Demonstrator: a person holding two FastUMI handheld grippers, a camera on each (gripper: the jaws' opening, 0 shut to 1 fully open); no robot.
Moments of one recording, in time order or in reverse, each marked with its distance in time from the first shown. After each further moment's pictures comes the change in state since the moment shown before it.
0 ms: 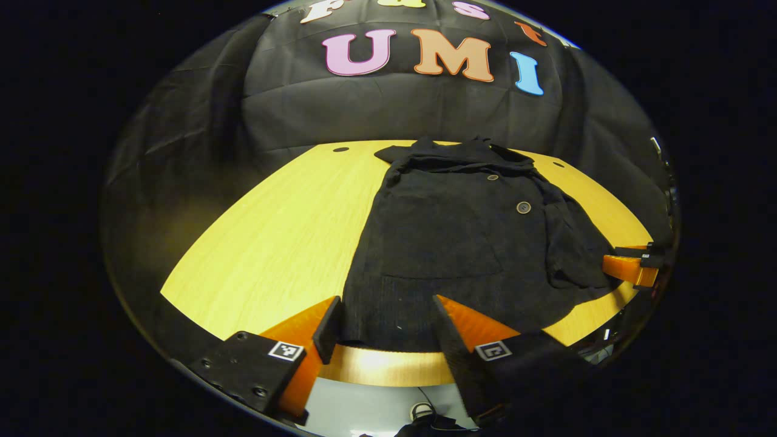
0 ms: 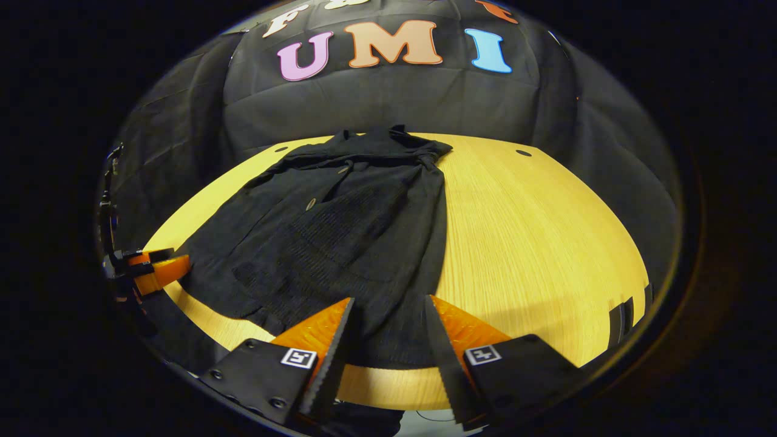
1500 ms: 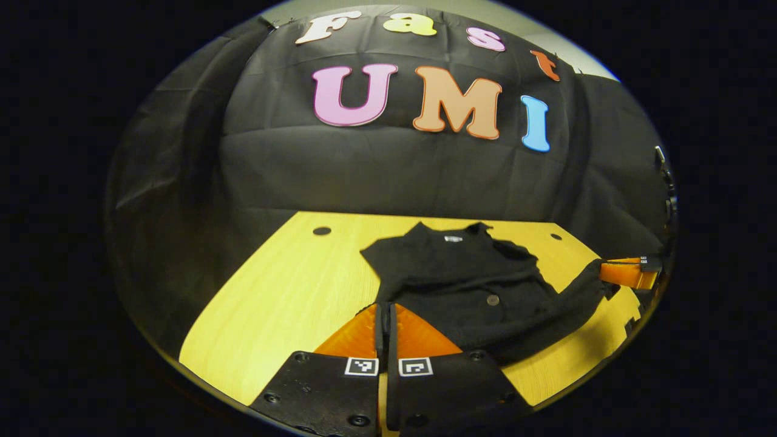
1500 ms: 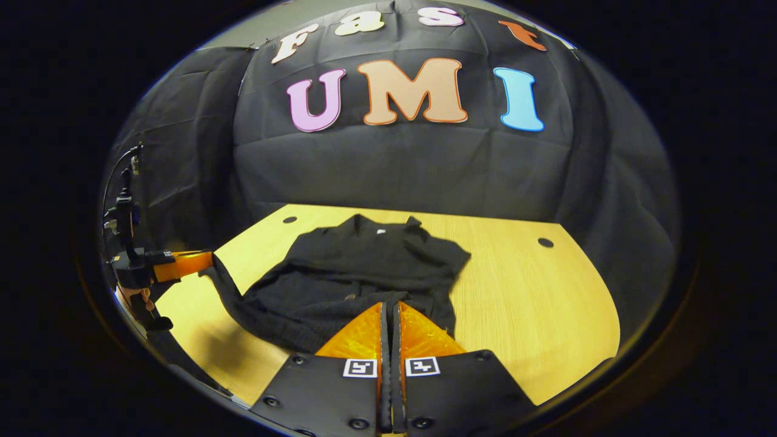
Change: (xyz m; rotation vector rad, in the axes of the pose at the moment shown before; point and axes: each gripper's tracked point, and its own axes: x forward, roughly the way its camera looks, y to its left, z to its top) left arm 0.085 0.005 0.246 -0.020 -0.259 -0.055; right arm 0.020 -0.003 0.259 -0.048 -0.230 0.070
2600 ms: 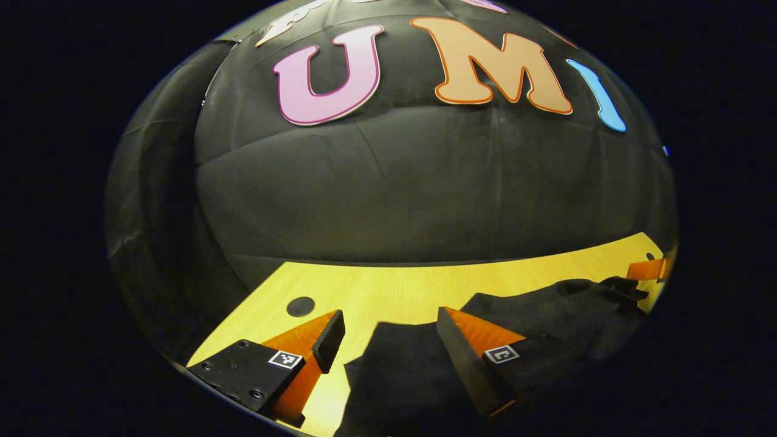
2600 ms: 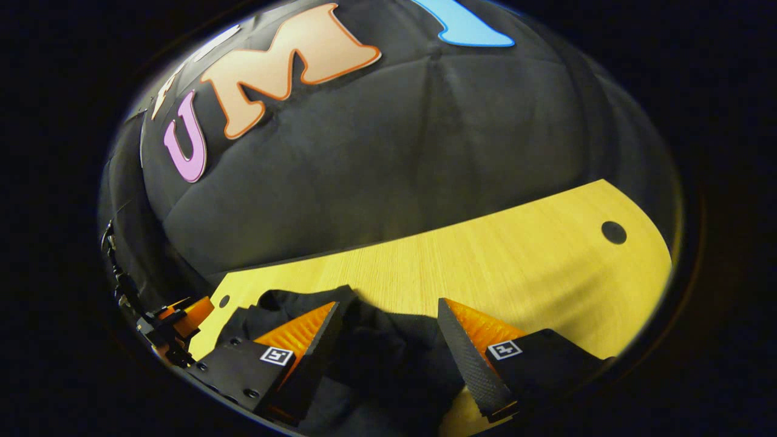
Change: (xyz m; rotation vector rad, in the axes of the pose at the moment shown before) left arm 0.260 0.011 0.060 0.100 -0.032 0.254; right arm 0.258 -0.120 0.092 0.384 0.053 0.019
